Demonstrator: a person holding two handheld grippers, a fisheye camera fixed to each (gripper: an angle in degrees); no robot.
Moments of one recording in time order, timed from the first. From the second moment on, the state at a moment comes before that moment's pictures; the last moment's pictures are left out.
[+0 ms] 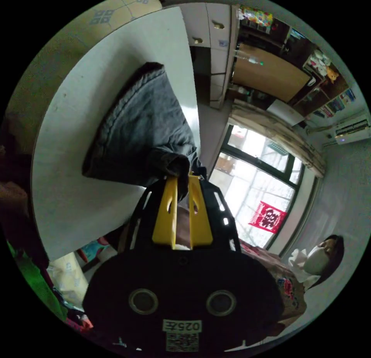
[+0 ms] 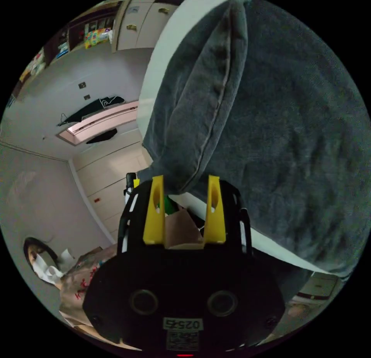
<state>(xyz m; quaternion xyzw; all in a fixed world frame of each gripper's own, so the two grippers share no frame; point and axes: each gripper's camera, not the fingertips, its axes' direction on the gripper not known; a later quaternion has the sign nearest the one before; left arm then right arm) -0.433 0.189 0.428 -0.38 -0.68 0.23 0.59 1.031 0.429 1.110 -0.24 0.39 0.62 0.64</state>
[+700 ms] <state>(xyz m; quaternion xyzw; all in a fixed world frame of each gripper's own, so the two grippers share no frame) -0.396 0.223 0.351 -0.26 -0.58 0.32 0.70 1.162 0.347 1.142 -0.17 0.33 0.69 0.63</state>
